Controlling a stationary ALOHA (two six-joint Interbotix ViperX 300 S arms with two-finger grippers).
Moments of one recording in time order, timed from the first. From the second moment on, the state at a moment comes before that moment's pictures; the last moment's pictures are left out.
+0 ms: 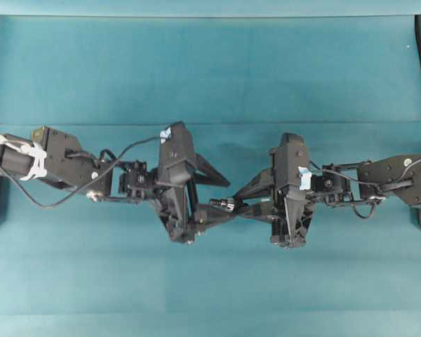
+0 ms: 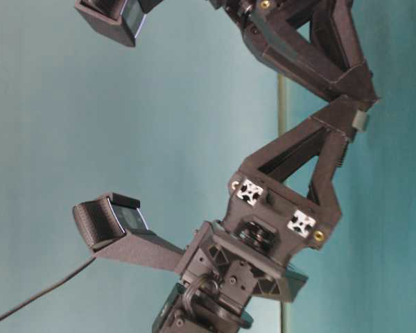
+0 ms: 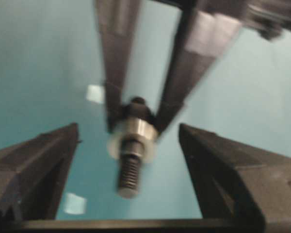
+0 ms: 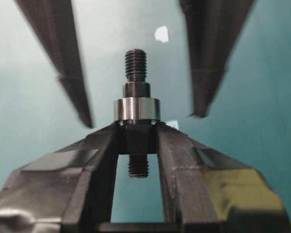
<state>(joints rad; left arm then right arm) -0.02 0.19 0.64 0.02 -0.39 -0.35 0.05 0.02 0.92 0.02 -0.40 0.14</state>
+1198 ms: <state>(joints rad) -0.02 -0.12 0.87 0.02 -0.20 -0.31 0.05 0.02 0.92 0.01 -0.37 0.15</state>
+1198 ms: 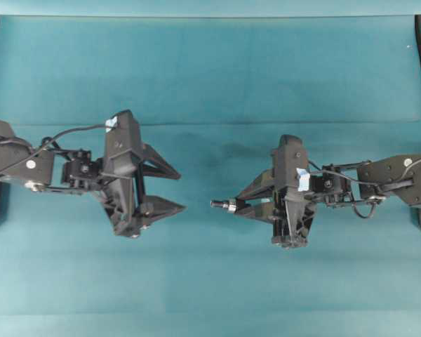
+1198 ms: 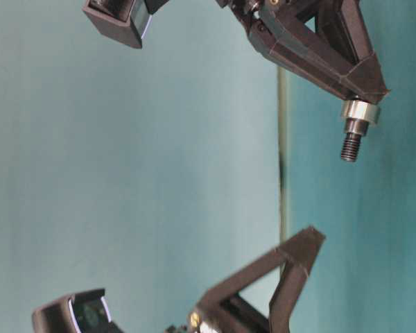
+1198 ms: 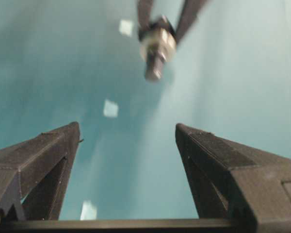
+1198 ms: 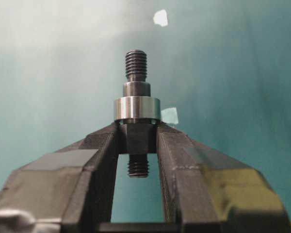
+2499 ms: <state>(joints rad) -0.02 -0.15 0.89 0.02 -0.17 -0.30 0.05 0.02 0.92 0.01 -0.37 0.14</state>
